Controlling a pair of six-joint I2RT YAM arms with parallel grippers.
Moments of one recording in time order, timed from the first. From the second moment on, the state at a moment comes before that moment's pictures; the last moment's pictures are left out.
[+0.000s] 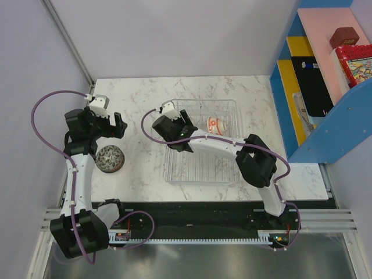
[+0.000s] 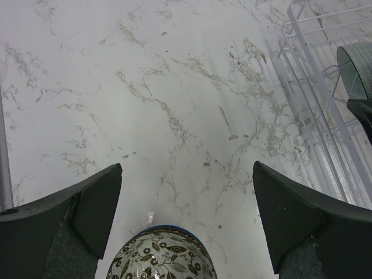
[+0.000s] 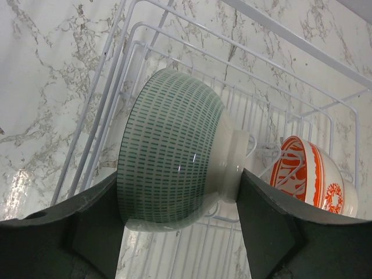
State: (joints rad) left arm 0.26 1.03 0.88 -0.31 0.50 0.23; right arm 1.00 2.07 1.65 -0.36 0.87 0.21
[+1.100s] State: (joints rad) left arm 0.27 1.03 0.88 -0.31 0.44 0.23; right arm 0.99 2.05 1.75 -0.42 0.84 0.10
